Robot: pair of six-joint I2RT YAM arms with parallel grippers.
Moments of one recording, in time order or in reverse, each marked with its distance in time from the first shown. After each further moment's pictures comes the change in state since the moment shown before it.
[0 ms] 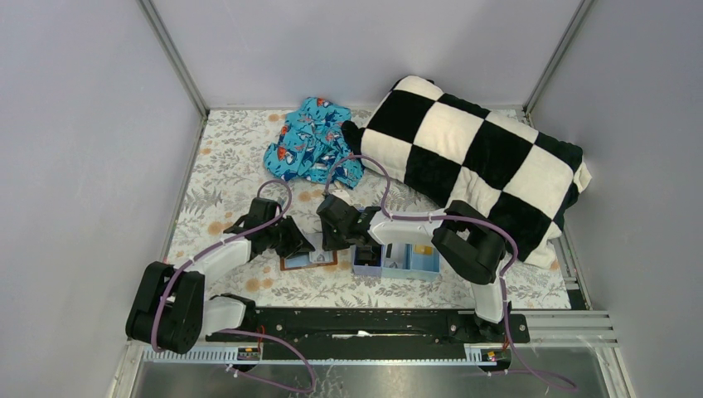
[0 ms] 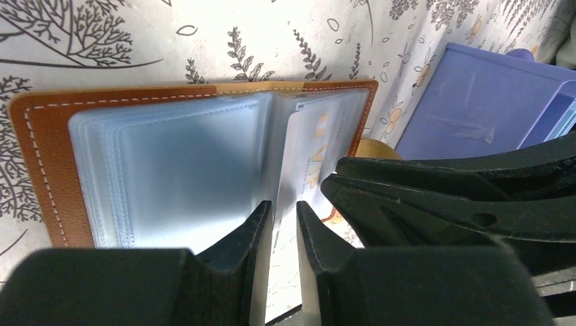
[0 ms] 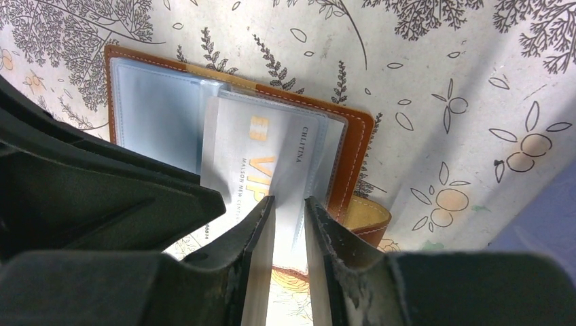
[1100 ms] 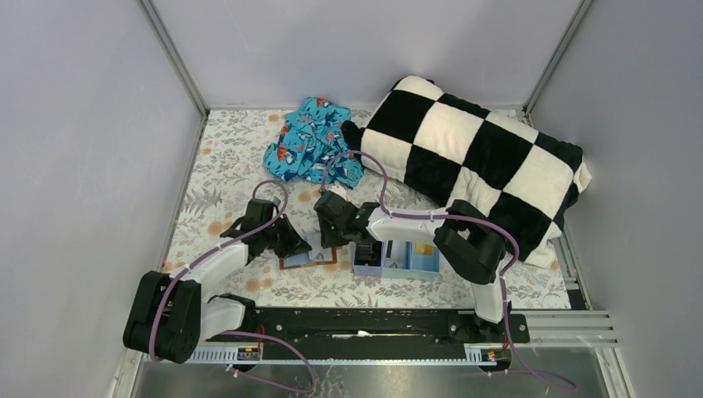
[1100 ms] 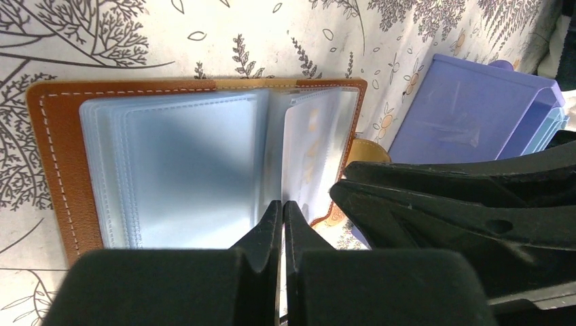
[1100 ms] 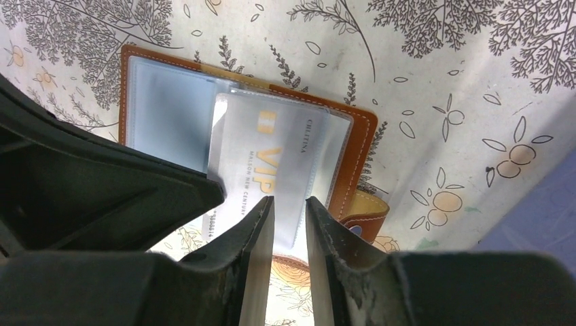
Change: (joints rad) left arm 0.015 -0.061 -0.018 -0.003 -0.017 -0.016; right arm -0.002 0.000 0.054 -0.061 0.007 -0.042
